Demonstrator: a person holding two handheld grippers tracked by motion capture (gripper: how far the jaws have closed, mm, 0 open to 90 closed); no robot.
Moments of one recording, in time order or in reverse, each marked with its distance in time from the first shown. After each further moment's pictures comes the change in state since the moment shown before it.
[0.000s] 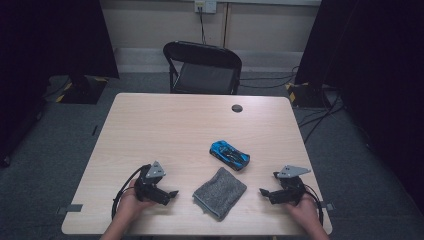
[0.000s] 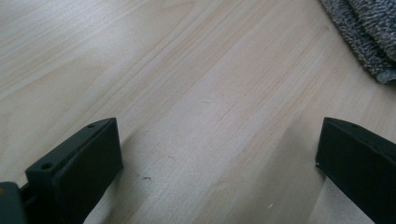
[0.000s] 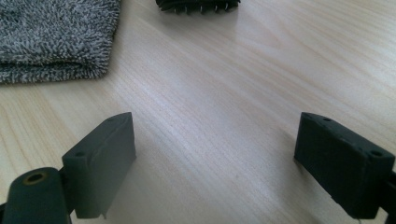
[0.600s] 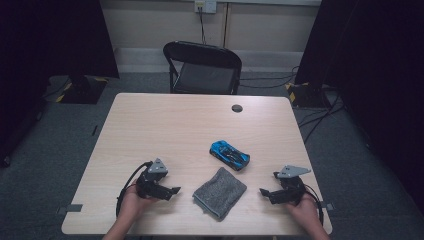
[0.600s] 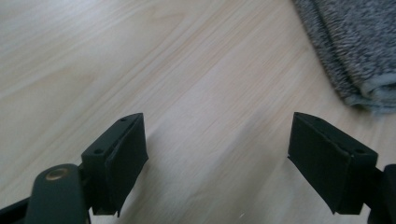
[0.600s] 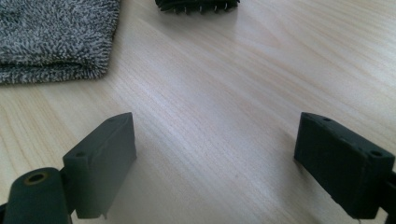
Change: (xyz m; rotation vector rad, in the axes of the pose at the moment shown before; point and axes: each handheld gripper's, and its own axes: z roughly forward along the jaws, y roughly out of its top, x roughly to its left) left arm -0.009 0.022 -0.006 0.031 -0.035 -0.038; right arm 0.000 0.000 0.000 -0.002 0.002 0.004
